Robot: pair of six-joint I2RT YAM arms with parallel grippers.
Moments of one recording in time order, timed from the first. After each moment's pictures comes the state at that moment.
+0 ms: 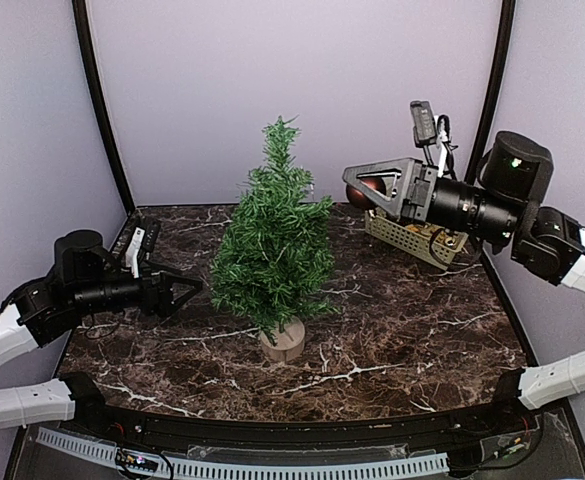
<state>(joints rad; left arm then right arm) -0.63 0.70 0.61 -0.27 0.27 -0.30 1.00 1.05 1.17 -0.08 -0.18 0.59</state>
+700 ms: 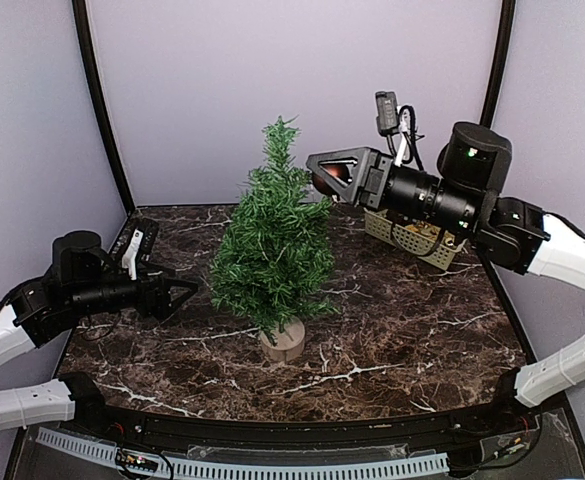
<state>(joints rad) -0.63 0.68 0.62 -0.34 0.21 -0.22 1.03 1.22 1.25 0.04 -0.09 0.52</state>
